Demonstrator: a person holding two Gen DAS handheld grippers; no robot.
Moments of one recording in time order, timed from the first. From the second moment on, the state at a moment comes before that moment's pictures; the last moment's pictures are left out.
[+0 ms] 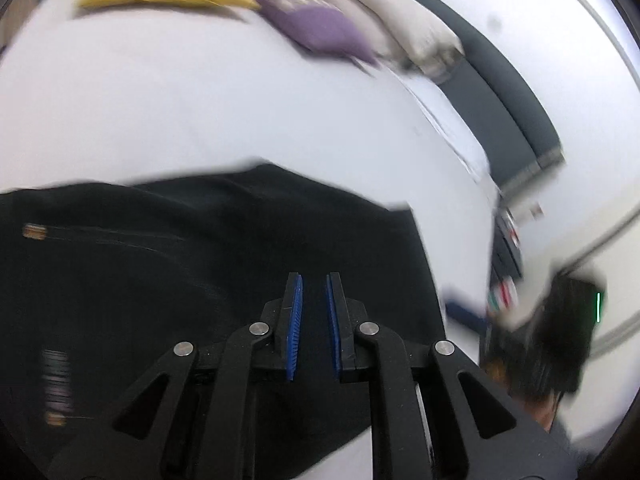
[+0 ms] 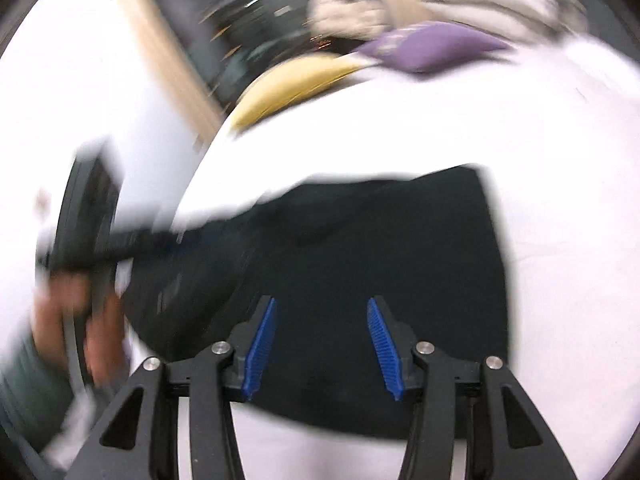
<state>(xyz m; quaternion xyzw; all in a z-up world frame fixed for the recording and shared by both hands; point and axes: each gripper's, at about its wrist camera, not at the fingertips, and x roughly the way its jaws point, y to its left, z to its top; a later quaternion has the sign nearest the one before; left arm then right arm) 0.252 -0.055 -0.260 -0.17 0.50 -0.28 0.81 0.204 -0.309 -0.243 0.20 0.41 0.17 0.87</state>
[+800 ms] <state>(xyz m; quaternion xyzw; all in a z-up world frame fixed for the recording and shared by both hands) 0.196 -0.061 -0.328 -0.20 0.51 -0.26 0.80 0.173 -0.357 -0.323 0.34 0.49 0.20 0.77</state>
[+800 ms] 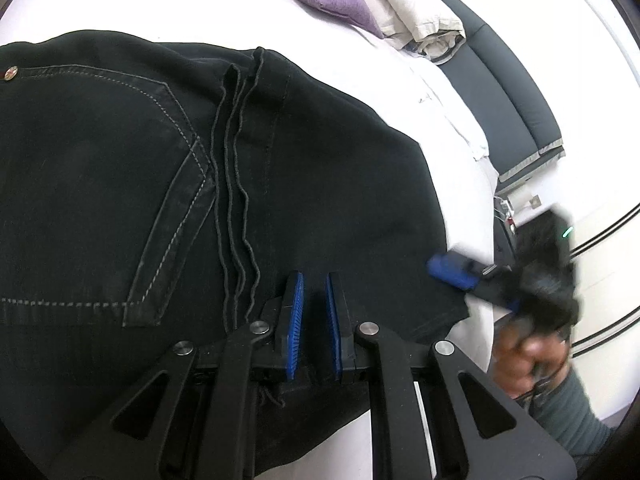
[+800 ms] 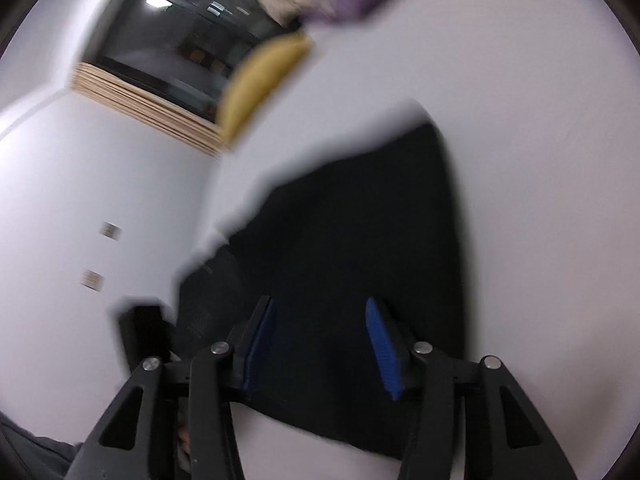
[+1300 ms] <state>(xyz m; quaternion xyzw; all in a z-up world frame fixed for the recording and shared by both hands) 0.186 -0.069 -0.327 -0.15 0.50 -0.27 0.81 0.147 -0.354 -0.324 0.33 0.50 0.25 0.76</state>
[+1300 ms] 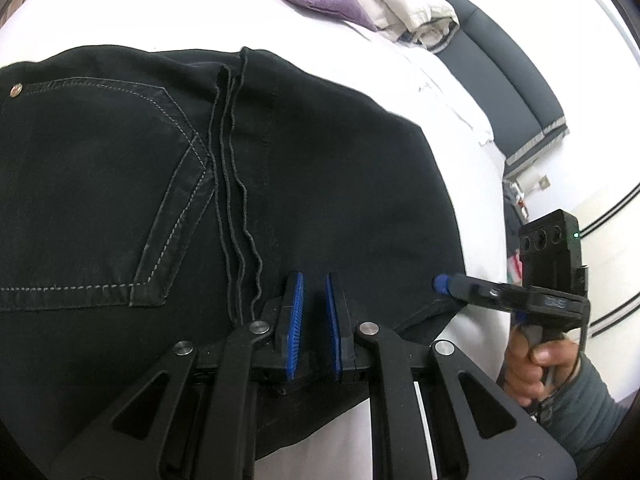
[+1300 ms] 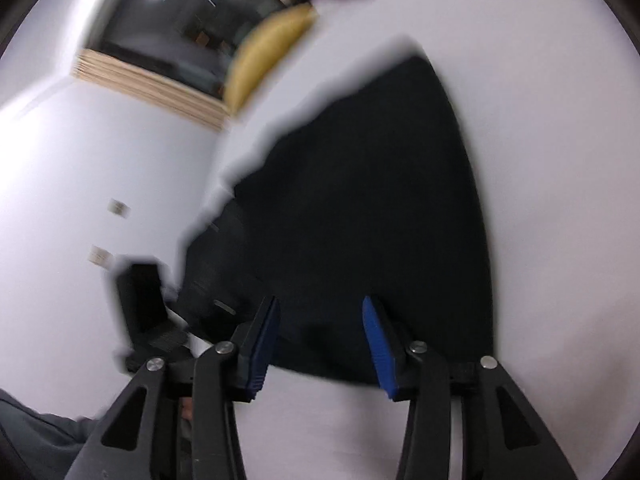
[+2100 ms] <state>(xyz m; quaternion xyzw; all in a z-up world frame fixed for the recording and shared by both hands) 0.196 -0.093 -0.328 -0.11 0.52 -0.25 0.81 0.259 -0.340 -0.266 0.31 0.48 0.27 0.77</state>
